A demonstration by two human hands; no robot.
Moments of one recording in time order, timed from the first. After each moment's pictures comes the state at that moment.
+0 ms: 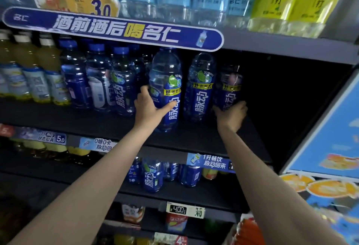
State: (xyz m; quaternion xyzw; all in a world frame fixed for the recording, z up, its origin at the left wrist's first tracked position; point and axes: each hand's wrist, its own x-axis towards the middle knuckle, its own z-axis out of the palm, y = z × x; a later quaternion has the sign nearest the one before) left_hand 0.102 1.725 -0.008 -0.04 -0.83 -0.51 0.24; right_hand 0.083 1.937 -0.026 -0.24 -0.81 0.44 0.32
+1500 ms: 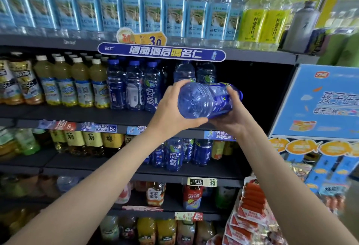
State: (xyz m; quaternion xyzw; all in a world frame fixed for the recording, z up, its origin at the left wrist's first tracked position) left_hand 0.308 1.657 0.070 -0.32 -0.80 -0.47 0.21; right_hand 0.306 1.830 0.079 -0.11 -0.41 0.90 -0.02
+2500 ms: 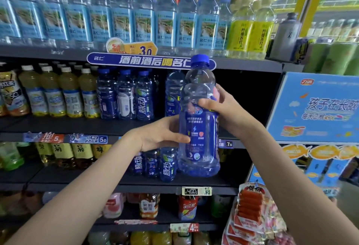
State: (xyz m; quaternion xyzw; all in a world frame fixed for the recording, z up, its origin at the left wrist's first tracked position) left_hand 0.277 1.646 0.061 -0.34 -0.64 -0.62 -0.31; right_hand 0.312 1.837 0.100 0.15 -0.68 0.71 0.07
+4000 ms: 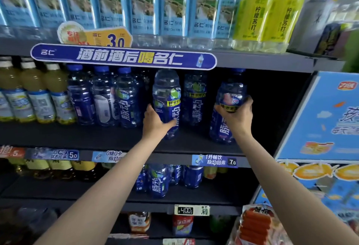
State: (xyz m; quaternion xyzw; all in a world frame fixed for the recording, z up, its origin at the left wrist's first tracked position) left_hand 0.124 1.722 0.005 -0.04 -0.86 -0.49 0.13; right_hand 0.164 1.935 0.026 -0.16 -0.80 0.45 0.36
